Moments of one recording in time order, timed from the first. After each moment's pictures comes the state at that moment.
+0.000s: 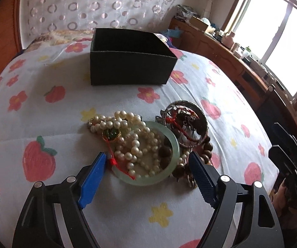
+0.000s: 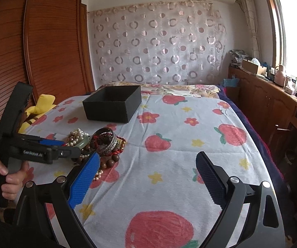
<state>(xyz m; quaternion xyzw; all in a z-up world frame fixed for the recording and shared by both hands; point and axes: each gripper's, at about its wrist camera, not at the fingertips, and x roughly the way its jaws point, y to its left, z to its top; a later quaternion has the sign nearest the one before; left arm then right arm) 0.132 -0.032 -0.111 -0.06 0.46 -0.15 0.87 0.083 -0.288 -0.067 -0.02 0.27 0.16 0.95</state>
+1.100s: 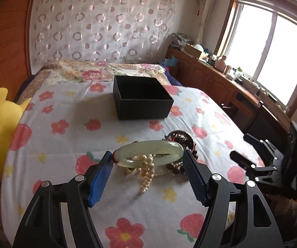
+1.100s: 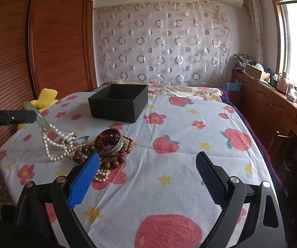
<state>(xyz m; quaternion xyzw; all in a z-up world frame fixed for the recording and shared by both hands) 0.068 0.019 -0.039 -0.07 0.35 -0.15 0.92 0.082 -0.269 -0.065 -0.04 0.27 0.16 0.95</state>
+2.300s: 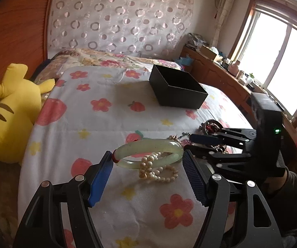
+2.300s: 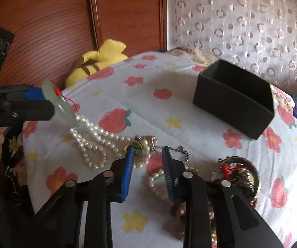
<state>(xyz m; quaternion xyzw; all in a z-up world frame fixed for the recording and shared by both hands) 0.050 0.100 -0.068 -0.10 0.37 -0.12 0.91 0.143 -0.094 -0.091 -0.16 0.38 0.38 0.83</state>
